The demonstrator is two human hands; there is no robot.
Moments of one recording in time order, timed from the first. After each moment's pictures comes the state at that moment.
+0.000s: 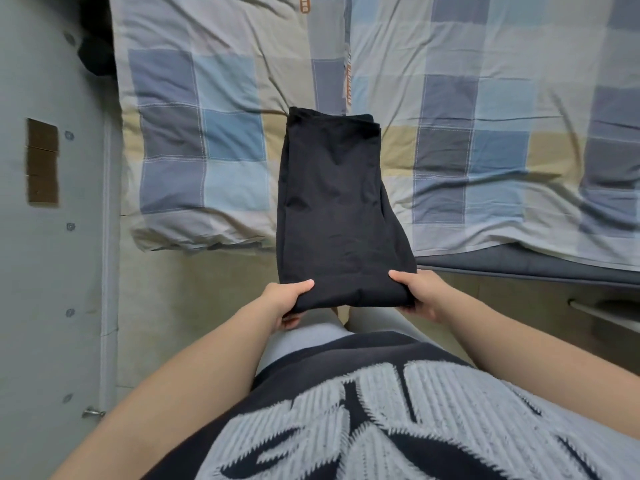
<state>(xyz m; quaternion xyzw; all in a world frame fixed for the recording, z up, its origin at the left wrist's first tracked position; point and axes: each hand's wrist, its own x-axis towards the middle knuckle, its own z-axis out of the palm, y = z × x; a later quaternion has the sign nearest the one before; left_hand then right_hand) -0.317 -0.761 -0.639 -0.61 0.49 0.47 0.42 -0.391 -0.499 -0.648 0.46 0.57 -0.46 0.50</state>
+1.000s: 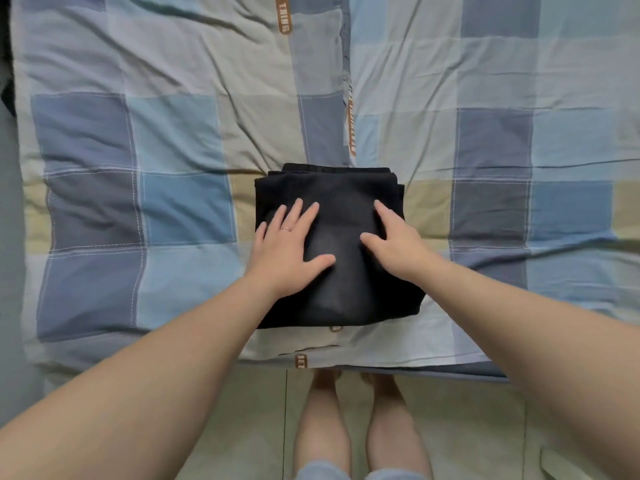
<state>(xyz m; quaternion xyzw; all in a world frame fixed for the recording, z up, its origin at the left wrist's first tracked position) -0.567 -0.815 -0.823 -0.07 0.93 0.22 0.30 -0.624 -0.596 -0.836 0.06 0.84 -0.33 0.43</state>
